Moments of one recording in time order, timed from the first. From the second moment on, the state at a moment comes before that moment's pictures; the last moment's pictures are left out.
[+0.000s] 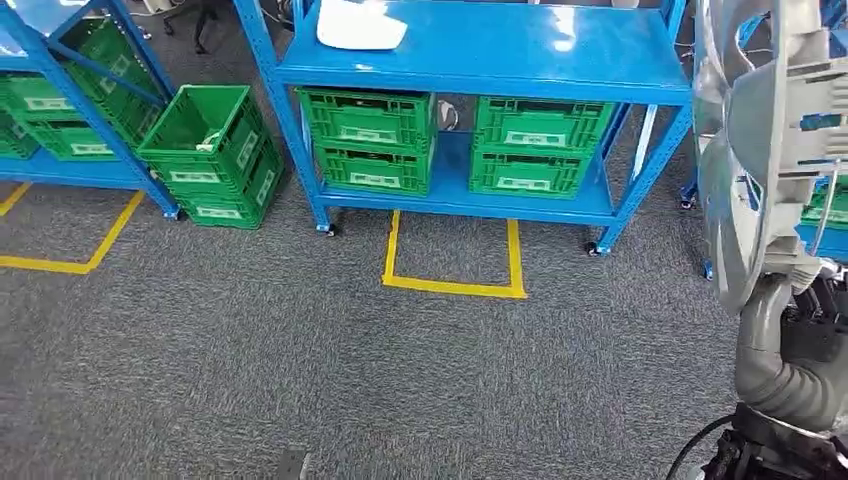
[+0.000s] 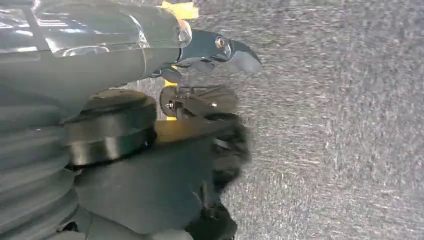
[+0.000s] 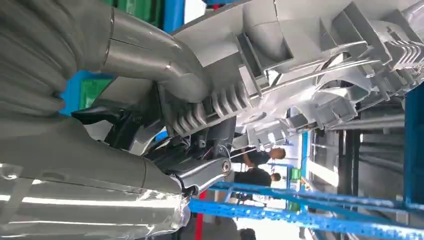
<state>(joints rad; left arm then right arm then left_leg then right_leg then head) -0.13 -0.07 -0.98 -0.22 1.03 0.33 -0.41 -0.01 -0.36 0.31 -2.28 -0.07 -0.69 -0.10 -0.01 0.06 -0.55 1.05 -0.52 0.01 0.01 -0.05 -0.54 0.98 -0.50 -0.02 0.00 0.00</state>
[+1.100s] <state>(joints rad) -0.12 -0.04 -1.00 -0.21 1.07 0.35 -0.44 -0.01 -0.34 0.35 -2.31 0.00 -0.66 -0.16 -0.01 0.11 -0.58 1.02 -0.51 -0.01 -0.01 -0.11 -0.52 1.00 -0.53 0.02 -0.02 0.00</state>
